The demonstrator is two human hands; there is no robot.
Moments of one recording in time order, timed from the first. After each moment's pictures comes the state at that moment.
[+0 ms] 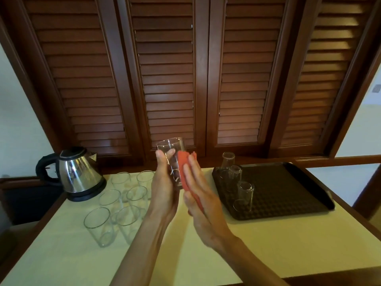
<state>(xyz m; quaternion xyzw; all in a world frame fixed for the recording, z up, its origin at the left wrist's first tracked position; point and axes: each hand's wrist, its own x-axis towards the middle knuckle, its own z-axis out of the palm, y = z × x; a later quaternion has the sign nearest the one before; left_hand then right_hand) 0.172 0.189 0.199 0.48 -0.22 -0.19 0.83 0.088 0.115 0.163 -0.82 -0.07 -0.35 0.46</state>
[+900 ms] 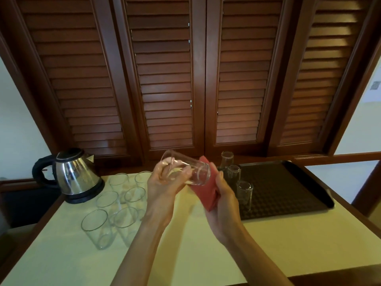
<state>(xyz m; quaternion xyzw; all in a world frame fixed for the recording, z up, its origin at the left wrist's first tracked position) 0.176 0.189 0.183 0.54 -0.20 -0.12 0.81 0.081 0.096 0.174 -0.54 0.06 -0.29 0.79</state>
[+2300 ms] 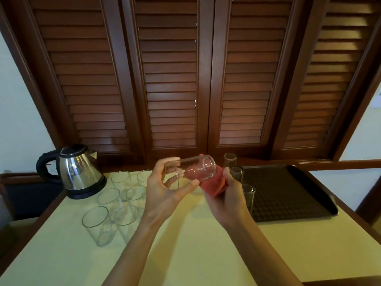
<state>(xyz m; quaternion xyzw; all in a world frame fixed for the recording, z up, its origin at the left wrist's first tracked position) 0.185 0.198 0.174 0.64 -0.29 0.01 0.71 0.104 0.073 0.182 -0.27 0.16 -0.25 0.92</state>
